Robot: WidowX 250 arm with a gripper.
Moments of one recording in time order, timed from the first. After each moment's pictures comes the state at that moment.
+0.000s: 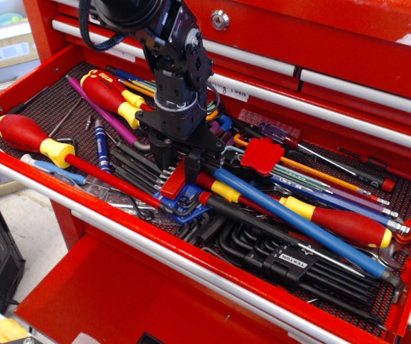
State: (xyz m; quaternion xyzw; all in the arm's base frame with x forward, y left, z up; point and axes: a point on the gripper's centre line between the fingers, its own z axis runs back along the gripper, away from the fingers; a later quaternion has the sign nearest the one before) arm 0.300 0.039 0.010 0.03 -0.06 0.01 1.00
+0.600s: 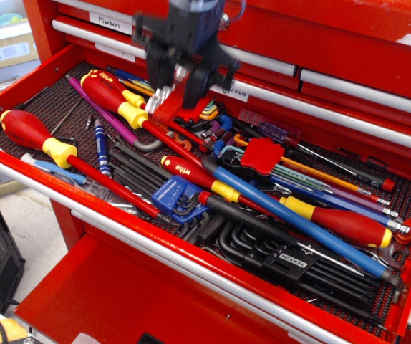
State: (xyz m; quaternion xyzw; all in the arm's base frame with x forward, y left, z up) arm 0.305 0.031 0.126 0.13 -0.06 0.02 0.99
